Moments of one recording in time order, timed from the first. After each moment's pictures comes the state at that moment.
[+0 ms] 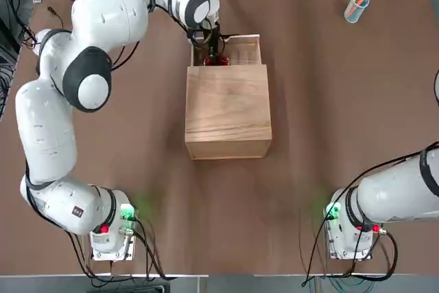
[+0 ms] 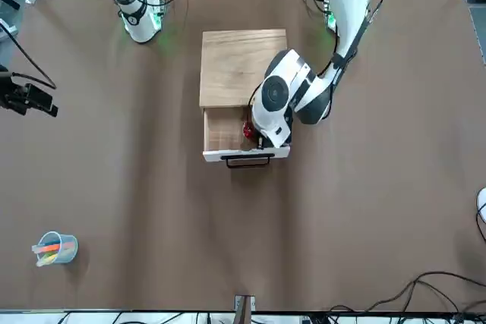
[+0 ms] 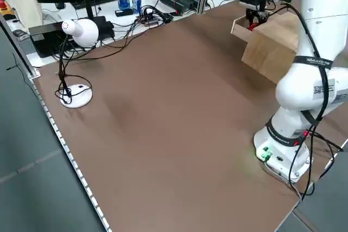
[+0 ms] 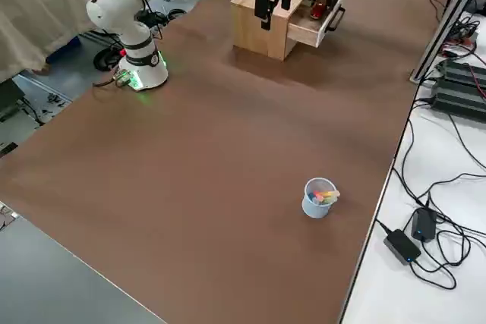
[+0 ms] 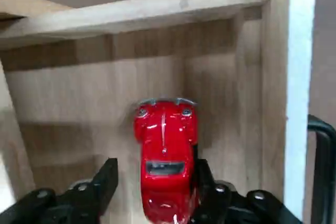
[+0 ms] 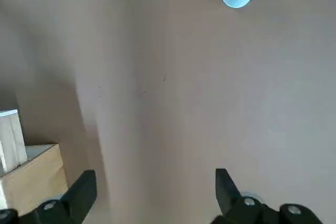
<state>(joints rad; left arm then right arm) -0.42 0.62 -0.37 -1.51 0.03 2.03 -2.24 0.04 0.10 -0.12 -1.47 0.07 1.52 0.01</state>
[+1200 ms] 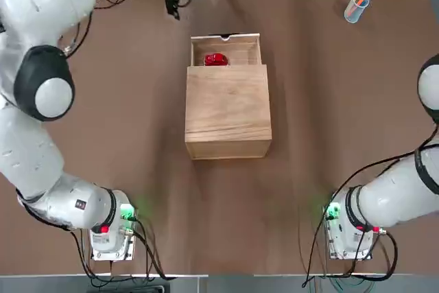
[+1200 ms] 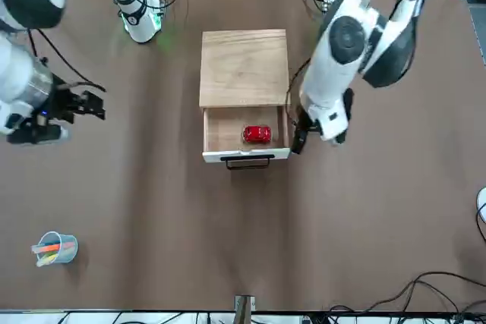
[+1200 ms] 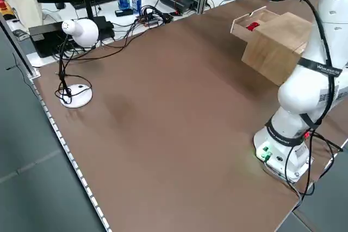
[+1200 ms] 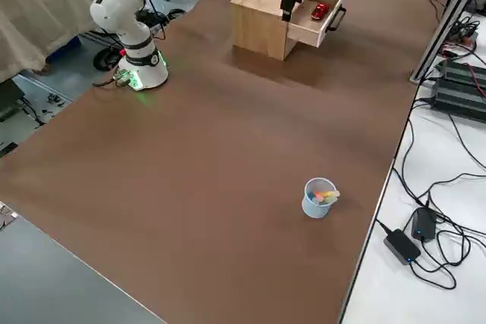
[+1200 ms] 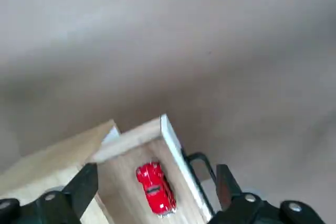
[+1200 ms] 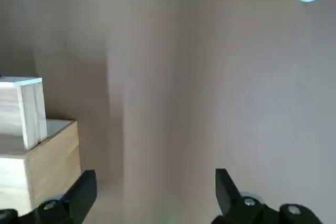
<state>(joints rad) -0.22 0.31 -0.34 -1.50 0.05 1.84 -1.67 0.25 0.18 -0.12 -1.47 0.07 1.53 0.06</state>
